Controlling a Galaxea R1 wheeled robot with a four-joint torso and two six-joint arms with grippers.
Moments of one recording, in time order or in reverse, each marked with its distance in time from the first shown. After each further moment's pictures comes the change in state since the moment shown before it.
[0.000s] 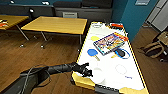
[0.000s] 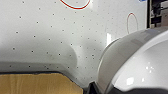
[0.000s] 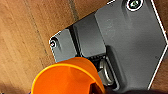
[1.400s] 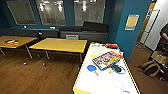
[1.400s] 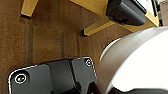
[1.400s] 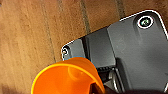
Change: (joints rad) left arm 0.770 -0.576 0.400 0.531 -0.345 0.000; right arm -0.129 -0.003 0.018 -0.011 0.023 -0.001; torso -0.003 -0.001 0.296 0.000
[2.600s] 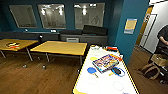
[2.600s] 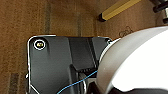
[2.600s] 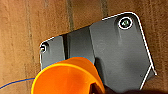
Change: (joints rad) left arm 0.364 0.256 -0.598 0.185 -0.344 0.009; right arm -0.082 0.209 -0.377 -0.124 0.022 -0.003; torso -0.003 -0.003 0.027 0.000
